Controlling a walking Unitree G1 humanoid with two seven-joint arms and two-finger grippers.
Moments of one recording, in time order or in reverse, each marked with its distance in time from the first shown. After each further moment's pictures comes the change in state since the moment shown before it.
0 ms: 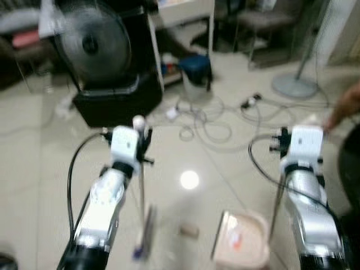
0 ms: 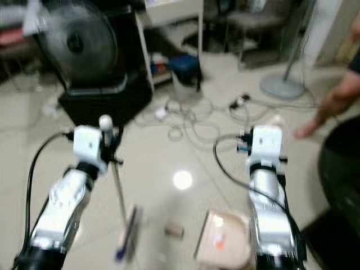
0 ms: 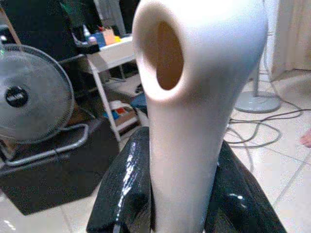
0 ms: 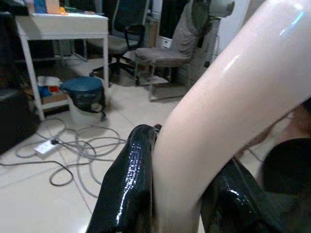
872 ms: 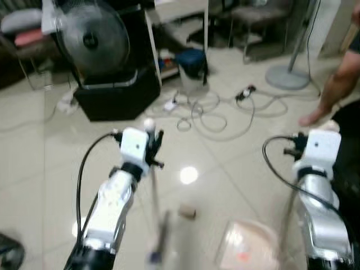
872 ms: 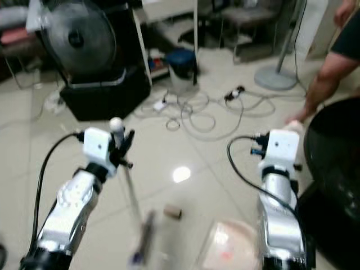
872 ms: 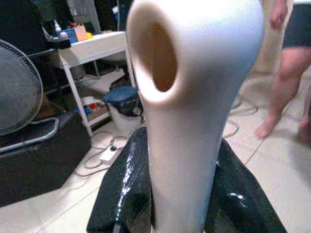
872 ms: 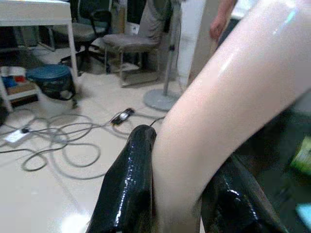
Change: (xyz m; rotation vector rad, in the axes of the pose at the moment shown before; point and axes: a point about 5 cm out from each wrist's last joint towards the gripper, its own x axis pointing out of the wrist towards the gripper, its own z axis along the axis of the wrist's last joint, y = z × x) left arm 0.000 -0.014 0.004 -0.055 -0.009 -0.067; right arm -0.002 -0.016 -0.004 0.011 0.040 -0.076
